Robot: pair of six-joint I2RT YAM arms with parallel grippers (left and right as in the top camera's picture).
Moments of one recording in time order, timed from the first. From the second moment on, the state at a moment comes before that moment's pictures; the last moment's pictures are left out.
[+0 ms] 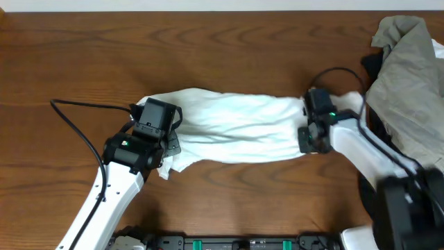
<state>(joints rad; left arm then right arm) -0.34 1.18 0.94 -0.96 -0.20 -0.59 0.23 1.58 0.89 -0.72 0.13 0.19</state>
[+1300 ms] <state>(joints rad) -0.34 1.18 0.94 -0.92 -0.21 -0.56 0.05 1.56 0.77 -0.70 -0.03 0.26</state>
